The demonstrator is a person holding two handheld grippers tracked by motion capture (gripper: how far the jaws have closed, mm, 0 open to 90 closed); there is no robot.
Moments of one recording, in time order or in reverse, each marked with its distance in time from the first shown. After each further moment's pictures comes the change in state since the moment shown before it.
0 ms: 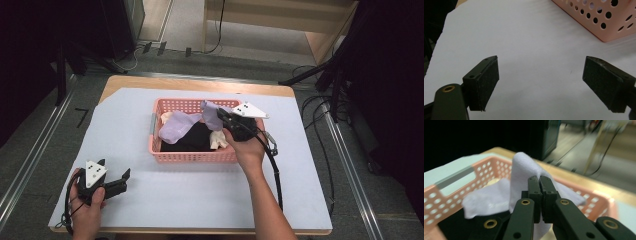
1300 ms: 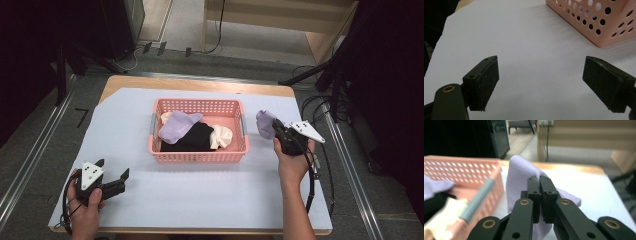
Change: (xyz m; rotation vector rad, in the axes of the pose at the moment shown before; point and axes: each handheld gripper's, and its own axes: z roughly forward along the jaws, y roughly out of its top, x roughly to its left) left arm 0.003 -0.002 -0.004 -0.045 -0.022 -0.019; right arm -0.100 -0.071 -0.078 0.001 -0.338 0.212
